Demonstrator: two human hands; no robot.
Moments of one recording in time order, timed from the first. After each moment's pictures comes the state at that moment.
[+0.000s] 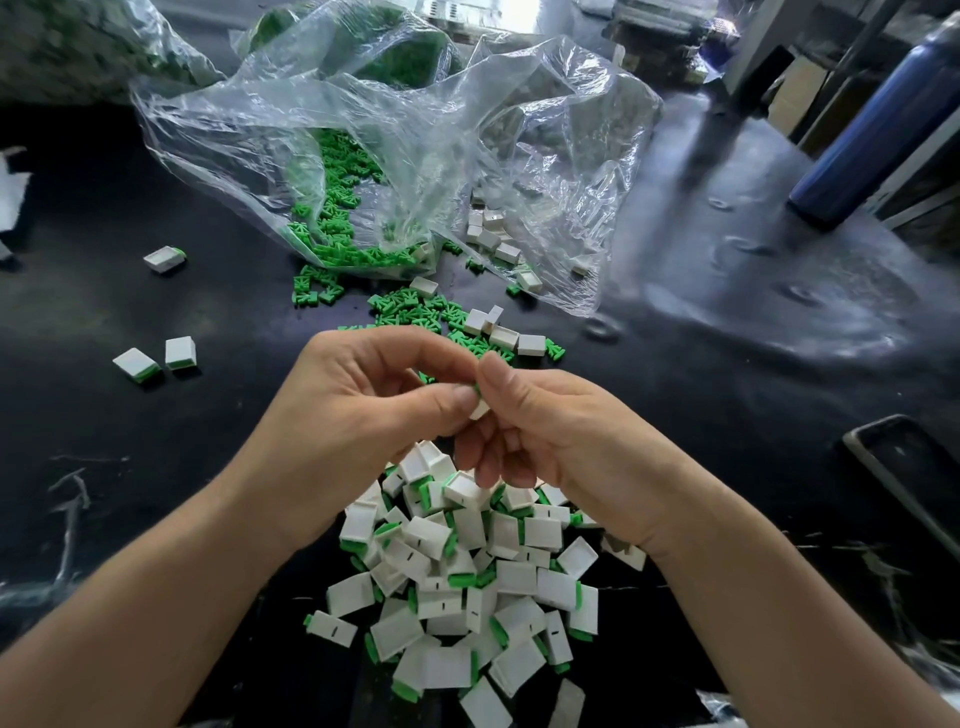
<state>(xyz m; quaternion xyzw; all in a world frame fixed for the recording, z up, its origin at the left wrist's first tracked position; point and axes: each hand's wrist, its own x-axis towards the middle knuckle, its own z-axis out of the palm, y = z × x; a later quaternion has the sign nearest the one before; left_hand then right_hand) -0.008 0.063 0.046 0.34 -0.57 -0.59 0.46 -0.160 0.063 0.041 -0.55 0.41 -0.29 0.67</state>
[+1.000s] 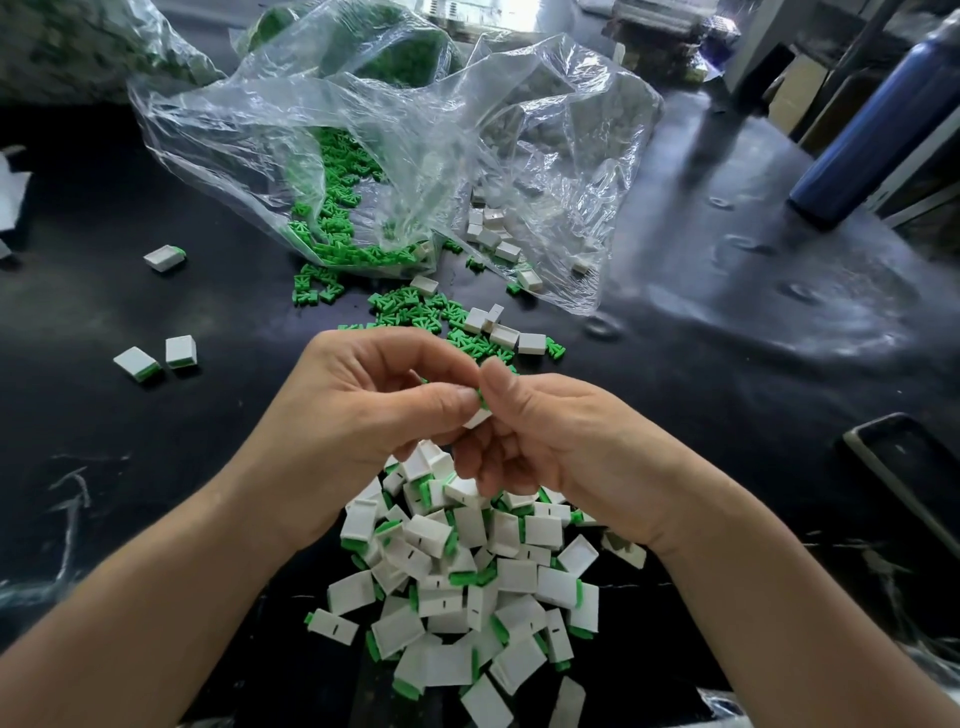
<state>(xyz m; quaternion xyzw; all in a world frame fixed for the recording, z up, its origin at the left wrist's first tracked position) -0.004 0.061 0.042 0.39 -0.59 -0.56 0.43 -0.163 0.063 0.043 -0.56 0.41 -0.25 0.68</state>
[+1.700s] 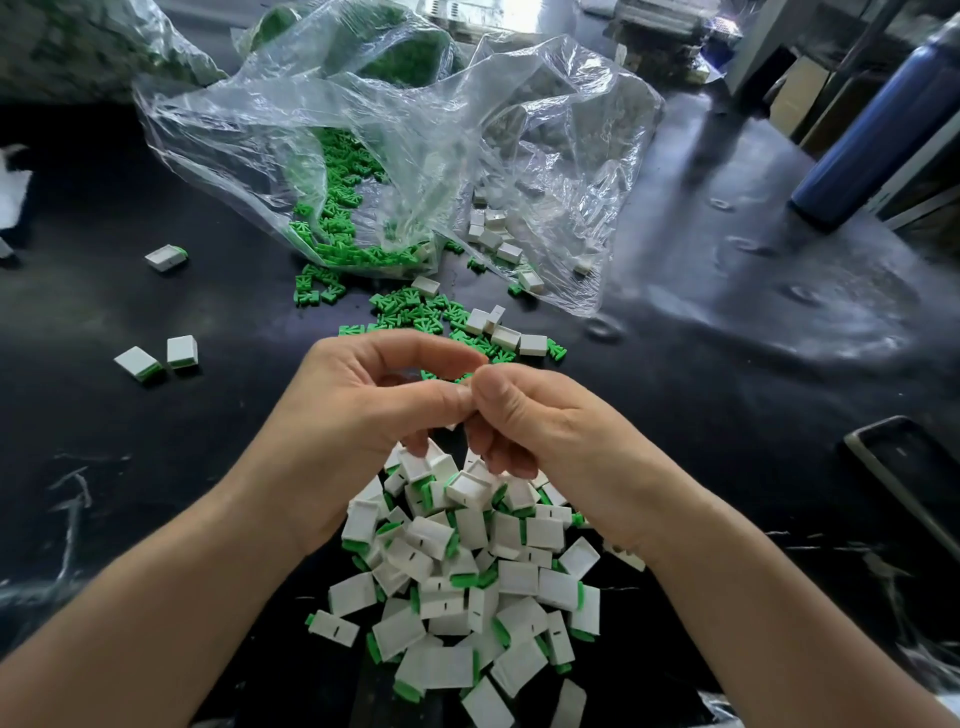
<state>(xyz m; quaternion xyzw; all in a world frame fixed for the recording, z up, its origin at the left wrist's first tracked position) -0.008 0.060 0.040 0.43 -0.53 -0.58 0.44 -0.157 0.064 0.038 -0.62 0.45 -0.30 0.57</state>
